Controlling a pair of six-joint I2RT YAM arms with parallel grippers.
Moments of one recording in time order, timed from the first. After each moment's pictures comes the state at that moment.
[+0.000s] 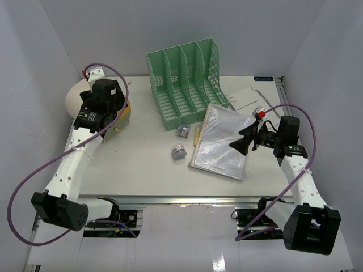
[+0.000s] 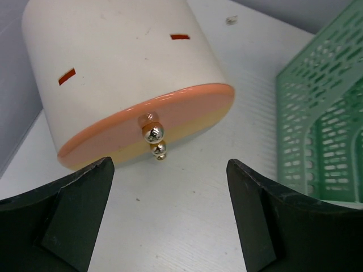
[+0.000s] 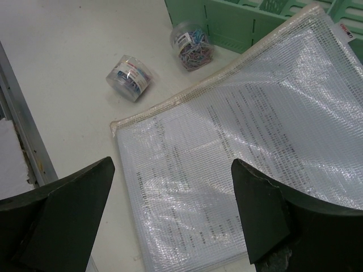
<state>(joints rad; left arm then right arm) -0.25 1.24 1.37 -0.64 -0.56 -0.35 -0.08 1.02 0.69 -0.26 -1.06 -0.32</state>
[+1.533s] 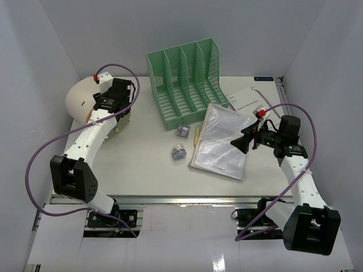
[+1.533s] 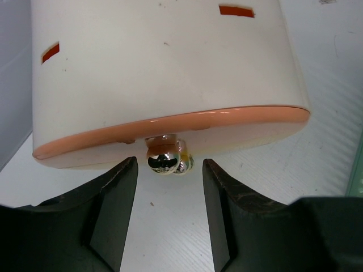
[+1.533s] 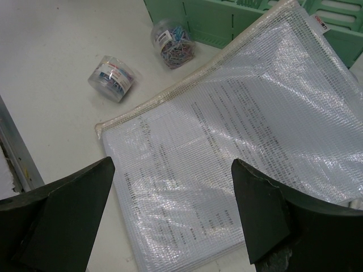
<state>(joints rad) -0.25 1.52 1.41 -0.69 -0.81 -0.51 -0.09 1.01 0.69 -0.24 -0.99 -0.30</state>
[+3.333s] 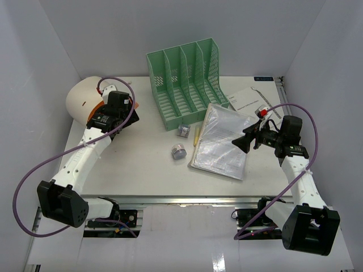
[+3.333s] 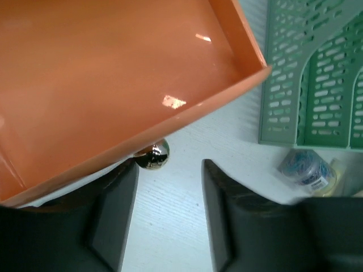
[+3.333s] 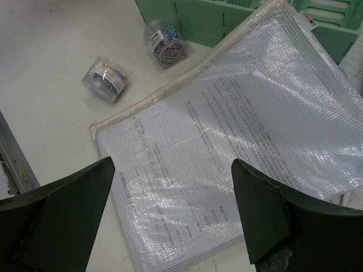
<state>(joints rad) -0.31 1.29 1.23 -0.69 -0.44 -0.59 -0.11 1.01 0.69 -0.24 -0.98 -0.30</state>
